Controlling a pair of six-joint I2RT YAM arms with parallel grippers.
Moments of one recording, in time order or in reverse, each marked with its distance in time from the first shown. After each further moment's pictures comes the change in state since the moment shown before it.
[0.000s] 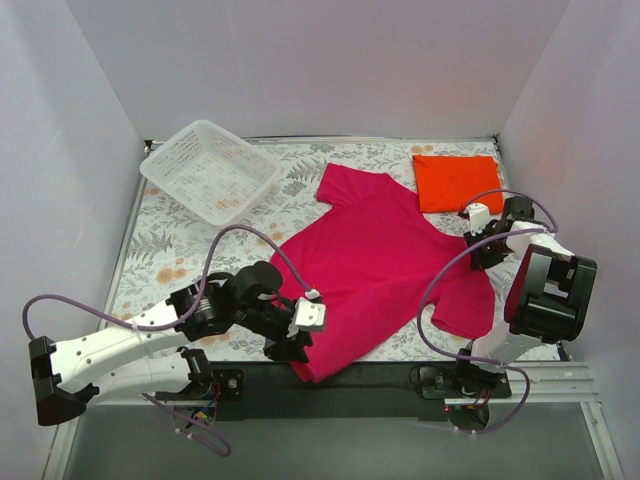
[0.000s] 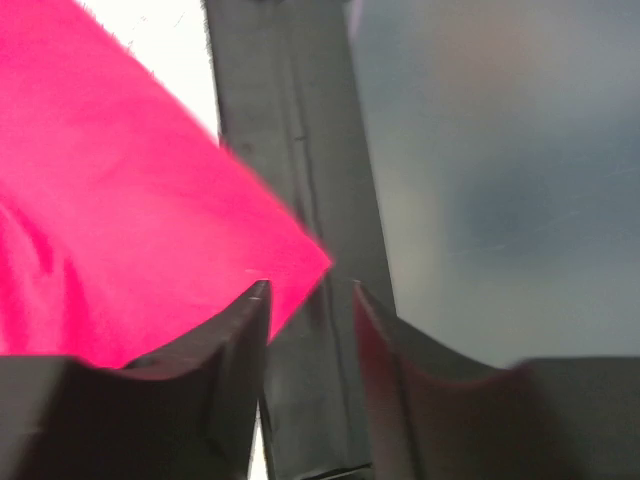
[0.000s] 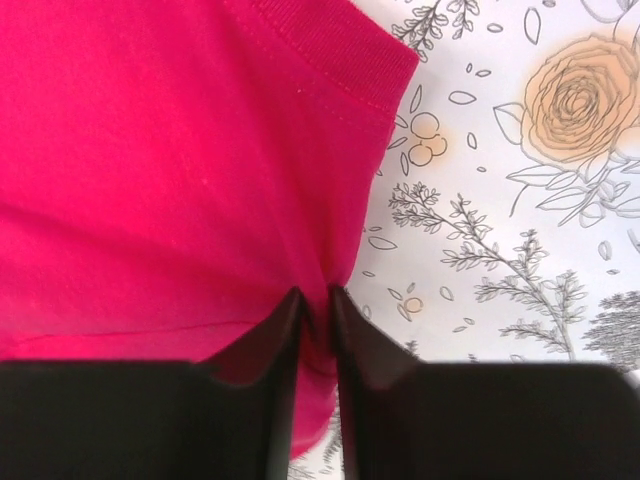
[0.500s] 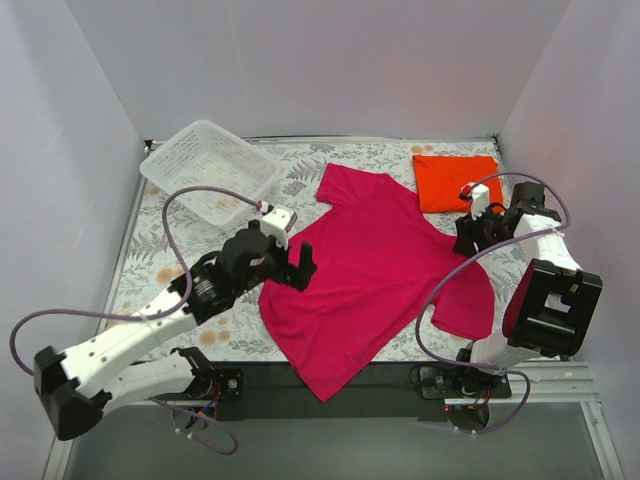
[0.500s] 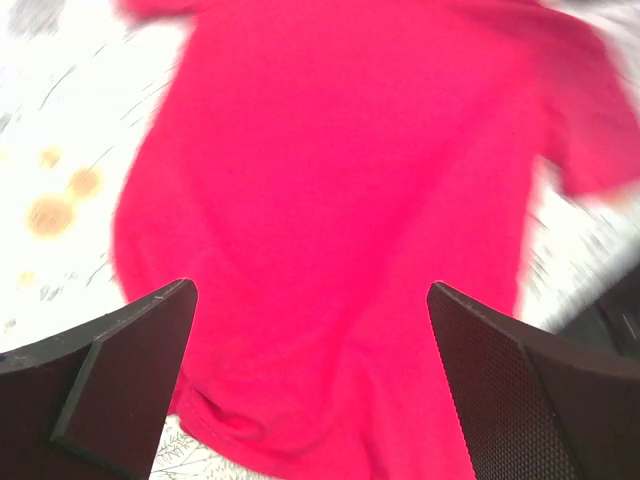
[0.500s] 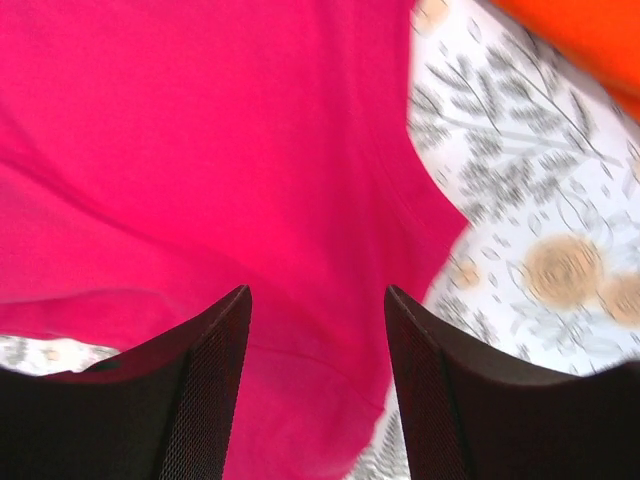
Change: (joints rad) left arm 0.192 0.034 0.015 0.298 -0.771 -0.511; right arm 0.004 -0.090 0.111 -0.134 -0.312 -0.113
